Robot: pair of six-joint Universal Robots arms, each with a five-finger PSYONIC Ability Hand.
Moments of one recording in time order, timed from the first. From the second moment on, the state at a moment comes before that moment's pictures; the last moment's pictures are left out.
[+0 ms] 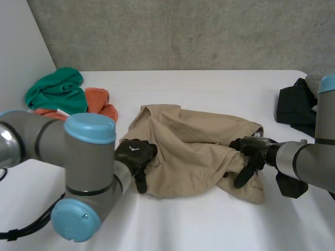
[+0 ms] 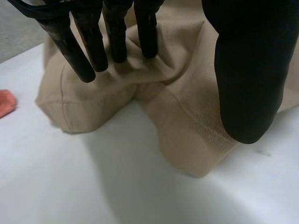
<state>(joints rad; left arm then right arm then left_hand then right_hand) 4.06 -2.14 -1.44 3.06 -1.67 3.28 1.84 -1.11 1.43 0.43 1.32 3.02 0.33 0.33 0.33 0.33 0.15 0.36 0.37 0.35 0.35 0.16</state>
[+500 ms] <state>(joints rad) 4.13 -1.84 -1.25 2.98 -1.79 3.35 1.88 -1.40 1.38 0.36 1.31 2.45 1.15 1.19 1.18 1.19 0.97 1.06 1.17 1.18 1.19 0.99</state>
